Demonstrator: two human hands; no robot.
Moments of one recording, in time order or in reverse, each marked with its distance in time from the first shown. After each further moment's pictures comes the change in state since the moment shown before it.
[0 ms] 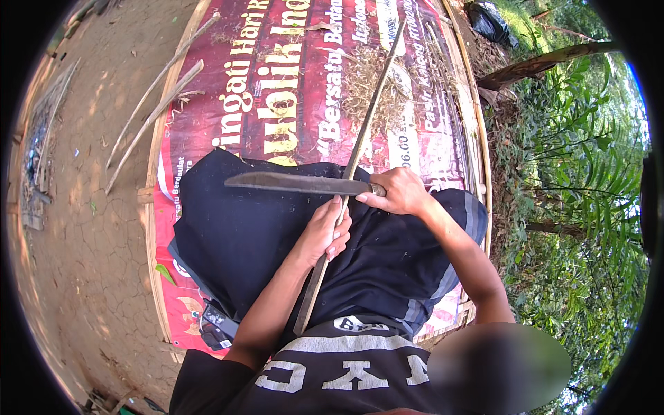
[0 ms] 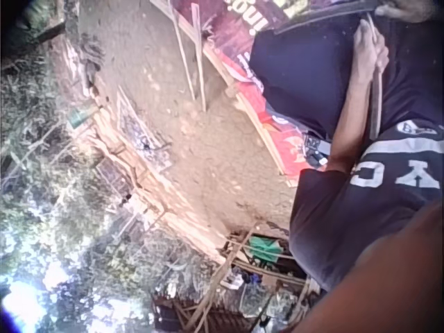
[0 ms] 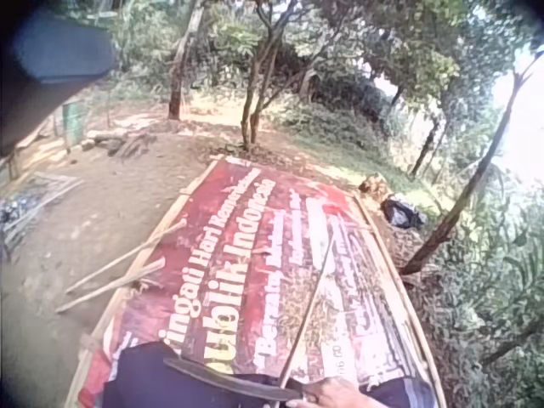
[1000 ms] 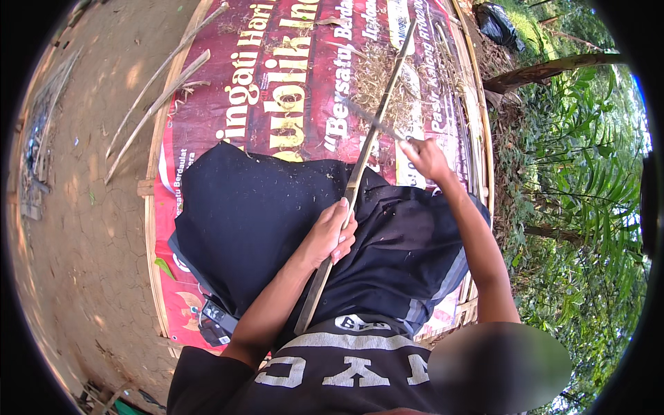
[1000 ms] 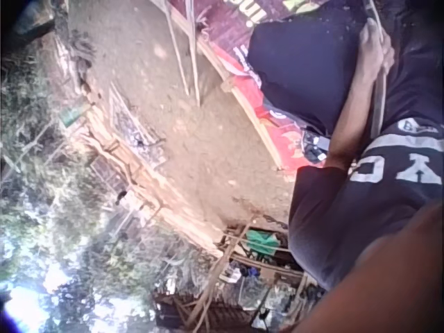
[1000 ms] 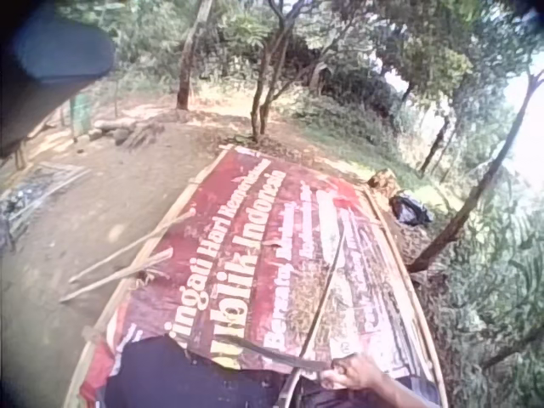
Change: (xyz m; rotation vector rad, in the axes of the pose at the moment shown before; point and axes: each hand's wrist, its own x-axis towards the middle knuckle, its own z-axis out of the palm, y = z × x) left_hand -0.001 0.000 0.003 0.015 -0.007 -0.022; right_hand 0.016 0.105 0.001 0.039 0.086 0.363
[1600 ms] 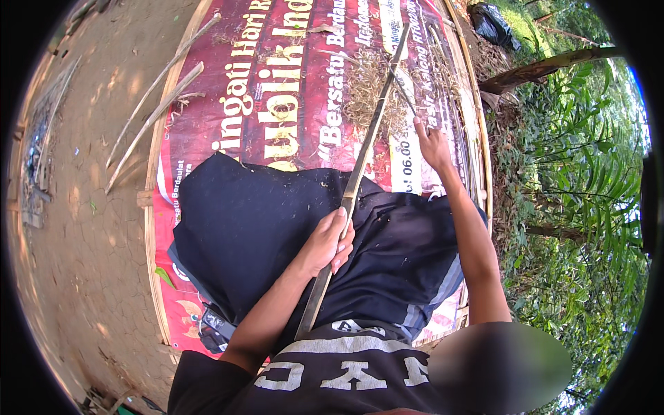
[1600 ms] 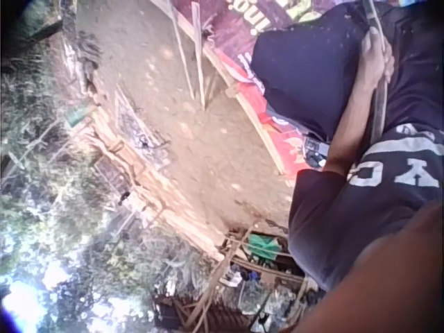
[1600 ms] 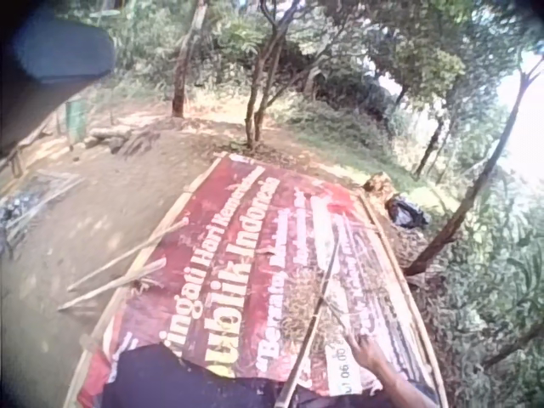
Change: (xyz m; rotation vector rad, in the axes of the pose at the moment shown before) left_hand 0.003 -0.005 0.003 0.040 0.012 -0.015; right_hand 0.032 0.029 -0.010 0.067 0.281 0.245
